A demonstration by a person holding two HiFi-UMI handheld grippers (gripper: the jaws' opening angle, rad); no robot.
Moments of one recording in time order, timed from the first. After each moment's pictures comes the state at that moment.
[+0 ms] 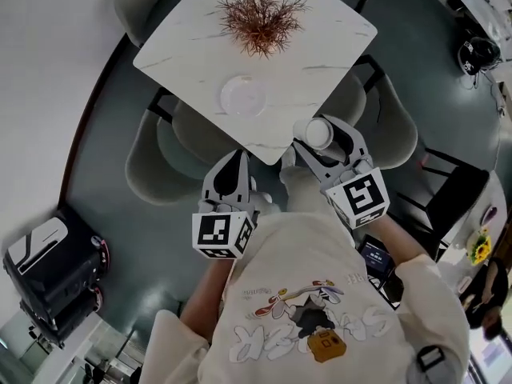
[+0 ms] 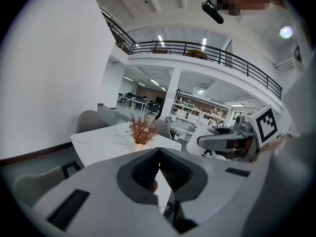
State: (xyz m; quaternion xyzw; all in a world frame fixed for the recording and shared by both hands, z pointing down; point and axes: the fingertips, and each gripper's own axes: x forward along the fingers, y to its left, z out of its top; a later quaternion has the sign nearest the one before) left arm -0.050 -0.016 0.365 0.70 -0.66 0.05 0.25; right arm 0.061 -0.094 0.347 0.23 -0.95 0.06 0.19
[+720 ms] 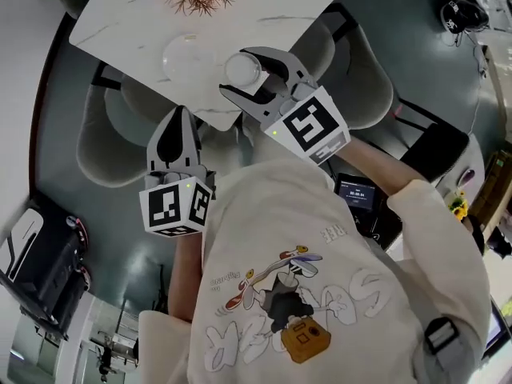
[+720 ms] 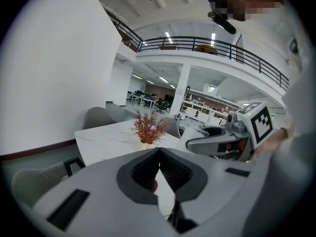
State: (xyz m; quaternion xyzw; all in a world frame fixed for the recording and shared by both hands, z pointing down) left arm -0.057 -0.066 0.388 0.66 -0.70 0.06 0.26; right arm 0.013 -0.139 0.387 0.11 -0.96 0.07 0.24
